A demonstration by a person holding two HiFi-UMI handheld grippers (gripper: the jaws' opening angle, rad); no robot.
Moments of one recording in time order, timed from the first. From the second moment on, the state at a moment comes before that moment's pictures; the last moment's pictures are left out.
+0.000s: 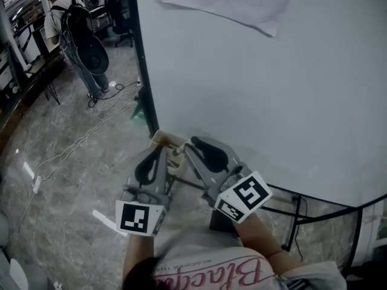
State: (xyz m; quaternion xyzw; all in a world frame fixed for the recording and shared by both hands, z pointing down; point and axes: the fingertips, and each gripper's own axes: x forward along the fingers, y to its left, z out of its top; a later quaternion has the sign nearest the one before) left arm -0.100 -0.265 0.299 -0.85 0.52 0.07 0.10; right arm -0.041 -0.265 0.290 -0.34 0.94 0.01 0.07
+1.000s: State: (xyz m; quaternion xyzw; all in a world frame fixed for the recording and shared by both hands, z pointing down) left arm -0.121 -0.264 0.303 -0.84 0.53 0.08 0.08; right arm -0.084 -0.306 0.400 -0.35 0.93 -0.08 -0.03
